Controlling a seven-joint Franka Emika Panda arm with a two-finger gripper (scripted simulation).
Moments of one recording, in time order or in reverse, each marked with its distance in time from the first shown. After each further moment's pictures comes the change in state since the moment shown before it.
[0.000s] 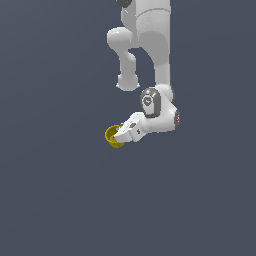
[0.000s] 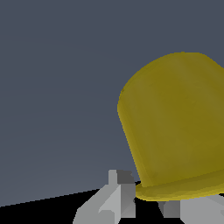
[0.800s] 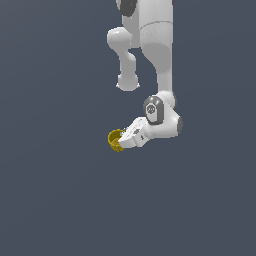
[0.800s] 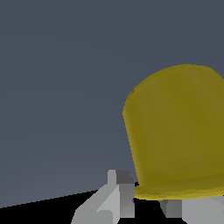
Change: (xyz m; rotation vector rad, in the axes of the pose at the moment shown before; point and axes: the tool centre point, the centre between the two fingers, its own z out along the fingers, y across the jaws) arm 0.034 -0.004 0.000 -0.001 0.001 0.003
